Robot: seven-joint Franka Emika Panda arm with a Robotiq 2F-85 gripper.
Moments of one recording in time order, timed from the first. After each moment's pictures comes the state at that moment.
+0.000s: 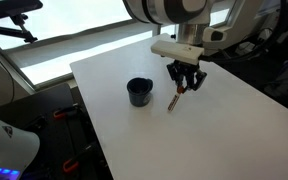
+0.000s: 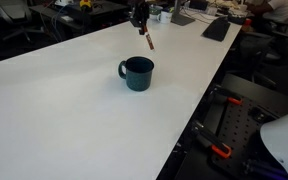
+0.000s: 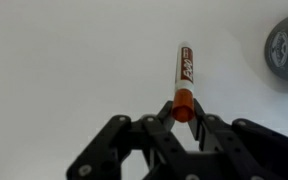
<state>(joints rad) -0.08 0.37 -0.08 -2.05 -0.33 2.34 -0.14</state>
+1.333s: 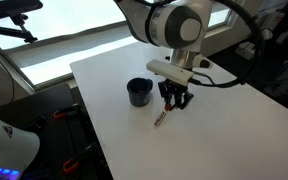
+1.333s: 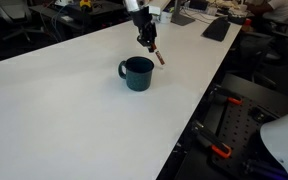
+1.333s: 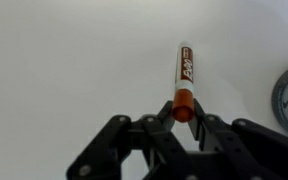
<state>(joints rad) -0.09 0.50 -0.08 -2.03 -0.33 2.24 -0.14</state>
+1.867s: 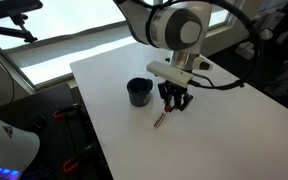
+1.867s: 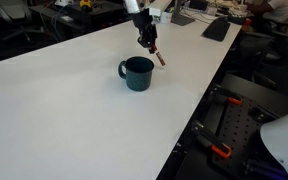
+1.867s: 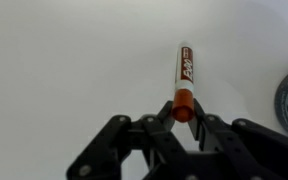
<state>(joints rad) -0.09 0.51 -0.08 -2.02 -0.33 2.24 -0.14</state>
